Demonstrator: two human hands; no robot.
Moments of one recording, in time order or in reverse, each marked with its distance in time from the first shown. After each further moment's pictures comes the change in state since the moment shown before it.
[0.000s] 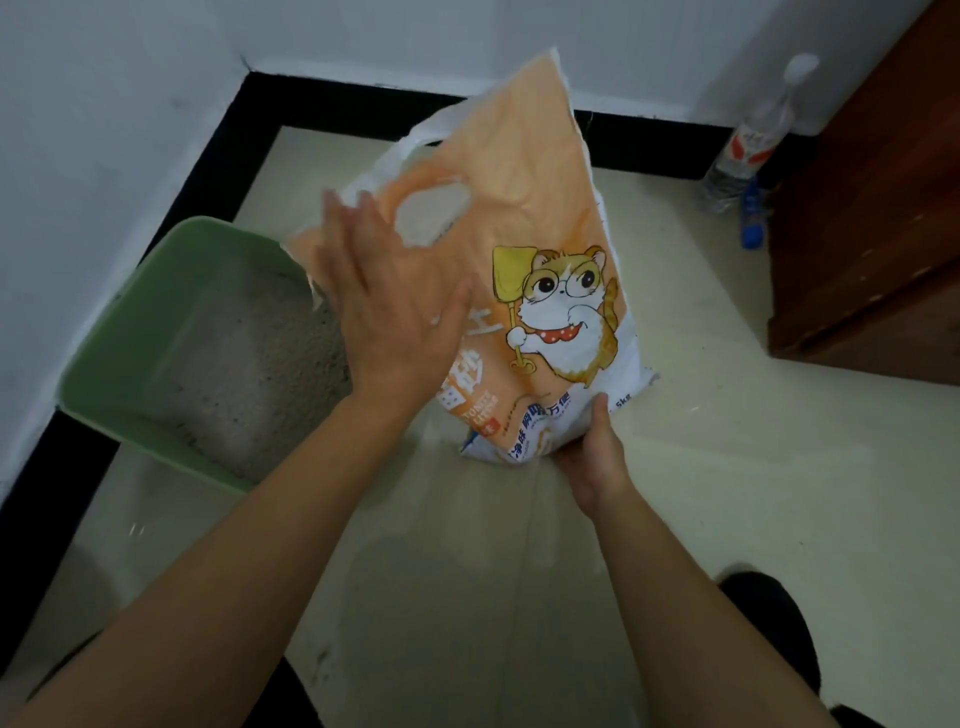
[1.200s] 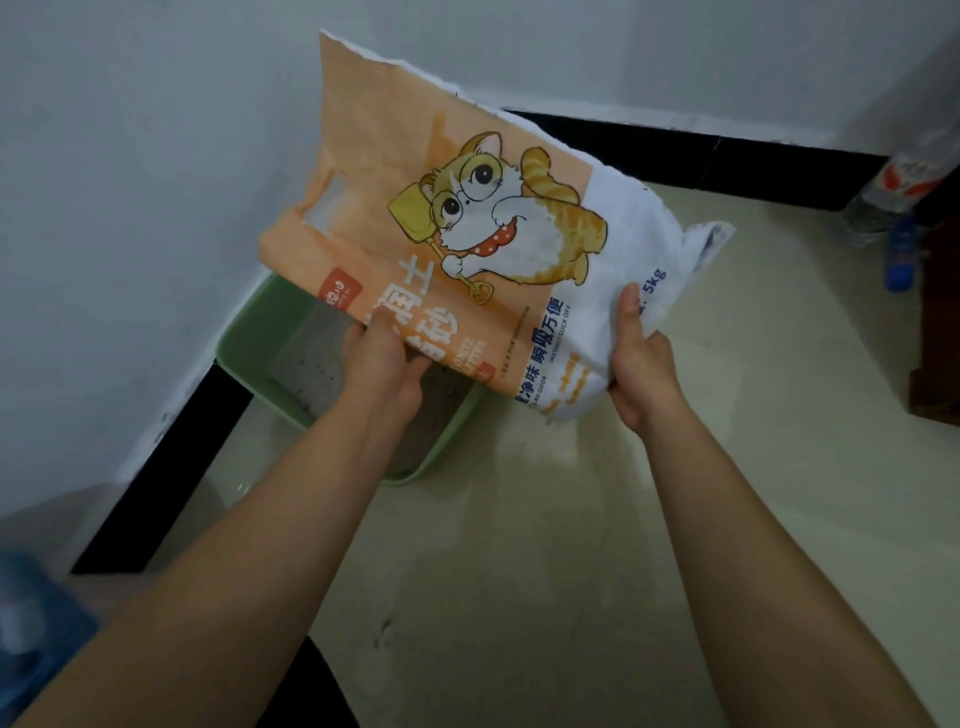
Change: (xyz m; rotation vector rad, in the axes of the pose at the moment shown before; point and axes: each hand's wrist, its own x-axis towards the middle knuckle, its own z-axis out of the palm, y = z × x) left_hand 0.000 -0.077 -0.052 -1.071 0.185 -1.108; right_hand -0.034 -0.081 0.115 -0.210 -0.275 -0.286
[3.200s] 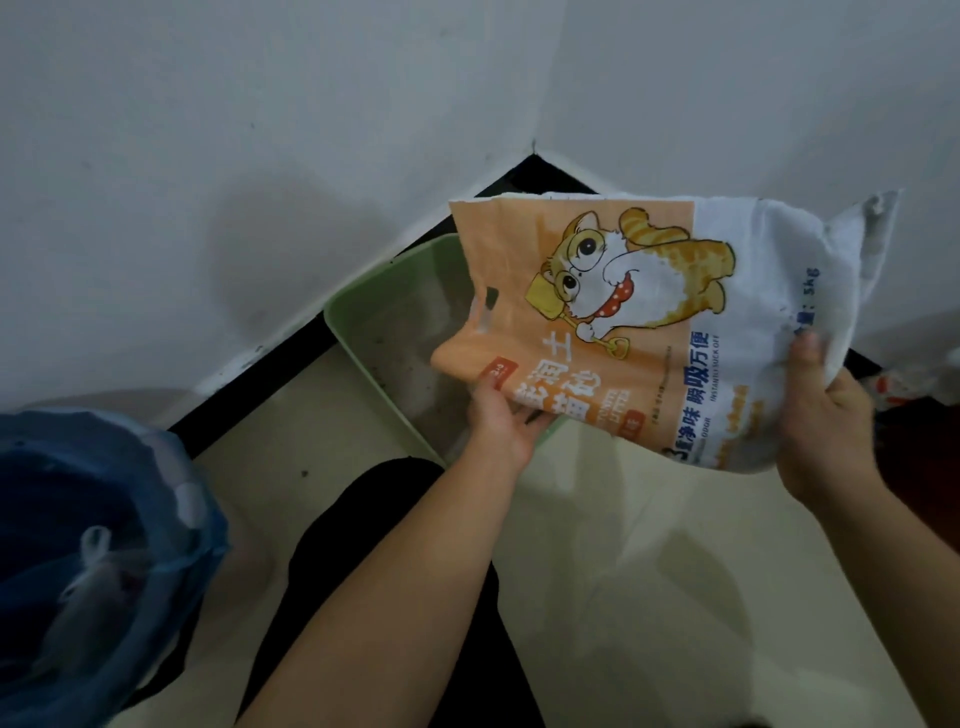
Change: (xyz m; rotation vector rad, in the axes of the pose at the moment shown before) left_hand -0.028 0.006 -0.042 -0.576 -0.114 -0.439; right_hand -0.110 -0.130 0.067 -0.558 0.151 -0.431
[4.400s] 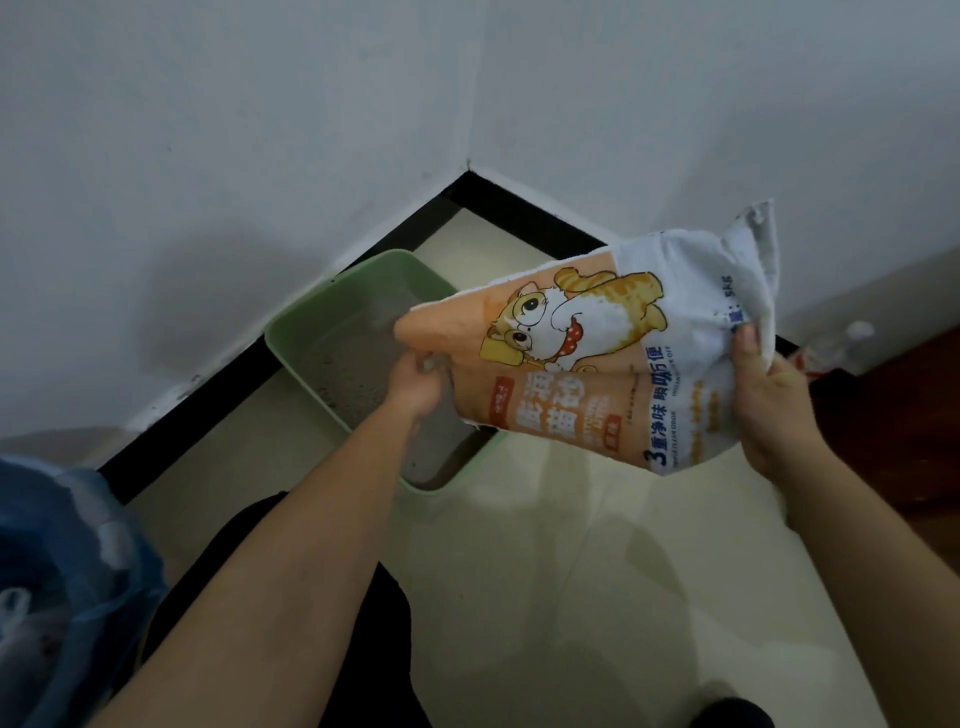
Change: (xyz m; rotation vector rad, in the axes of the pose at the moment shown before) left_hand 0.056 0.051 -0.018 1.183 0.056 0.496; right_hand 0.014 0.005 -0.028 -0.042 0.011 0.139
